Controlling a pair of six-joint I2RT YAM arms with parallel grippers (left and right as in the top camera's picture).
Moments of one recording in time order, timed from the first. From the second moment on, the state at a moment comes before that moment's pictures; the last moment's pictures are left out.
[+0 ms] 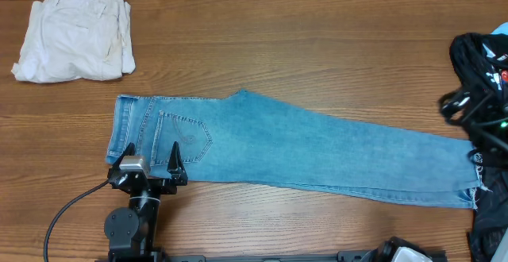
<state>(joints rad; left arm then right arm) 0.05 0.01 0.01 -0.07 0.09 -0.17 -0.47 1.22 1.64 -1.48 -0.23 0.34</state>
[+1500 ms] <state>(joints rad) 0.05 0.01 0.01 -0.07 0.09 -0.17 -0.82 1.76 1.44 -1.15 0.00 -0.17</state>
